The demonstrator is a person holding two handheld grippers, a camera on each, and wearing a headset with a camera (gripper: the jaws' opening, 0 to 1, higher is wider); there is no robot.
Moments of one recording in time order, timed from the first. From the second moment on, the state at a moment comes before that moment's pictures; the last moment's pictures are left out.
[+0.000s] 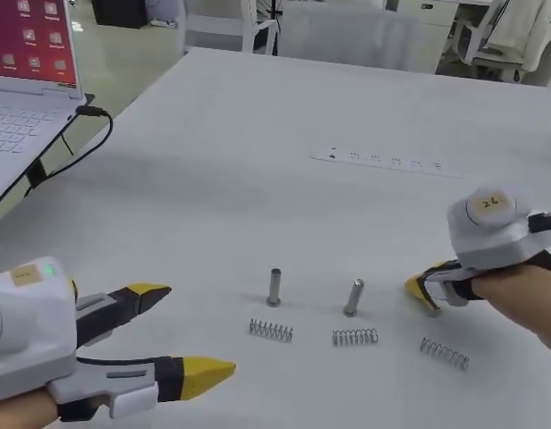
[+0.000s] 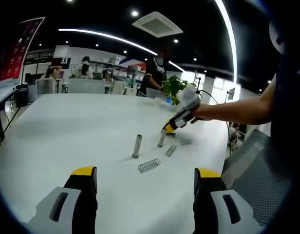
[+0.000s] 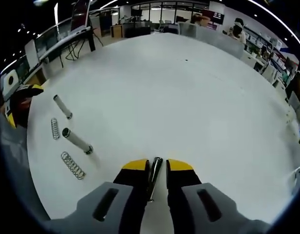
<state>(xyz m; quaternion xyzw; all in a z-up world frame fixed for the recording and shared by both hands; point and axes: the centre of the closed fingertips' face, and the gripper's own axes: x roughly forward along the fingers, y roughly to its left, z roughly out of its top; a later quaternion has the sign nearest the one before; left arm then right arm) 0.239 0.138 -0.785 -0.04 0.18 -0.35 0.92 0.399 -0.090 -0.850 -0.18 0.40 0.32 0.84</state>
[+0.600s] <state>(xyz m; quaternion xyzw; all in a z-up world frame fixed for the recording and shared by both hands) 0.240 0.139 -0.785 -0.04 0.18 -0.35 0.92 0.400 -0.090 -0.855 -0.17 0.42 0.31 0.84</state>
